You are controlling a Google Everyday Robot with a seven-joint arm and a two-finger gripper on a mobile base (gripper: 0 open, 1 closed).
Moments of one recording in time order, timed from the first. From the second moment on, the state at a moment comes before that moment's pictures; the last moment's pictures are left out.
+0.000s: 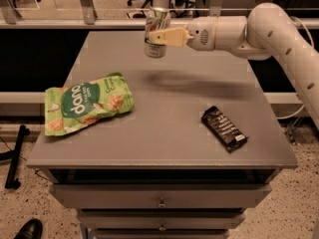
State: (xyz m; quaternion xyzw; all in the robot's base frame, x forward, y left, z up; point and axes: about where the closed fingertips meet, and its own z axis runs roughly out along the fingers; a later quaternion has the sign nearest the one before) arm 0.697 -0.020 0.946 -0.36 0.66 0.45 0.48
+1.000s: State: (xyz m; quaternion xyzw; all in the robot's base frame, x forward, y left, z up) arm 0.631 -0.009 0.894 -0.46 0.63 0.47 0.41
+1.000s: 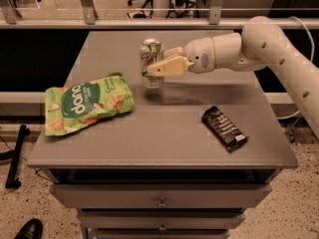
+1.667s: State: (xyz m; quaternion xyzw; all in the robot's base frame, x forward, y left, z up) arm 0.600 0.010 0.855 -0.52 0.59 0.49 0.37
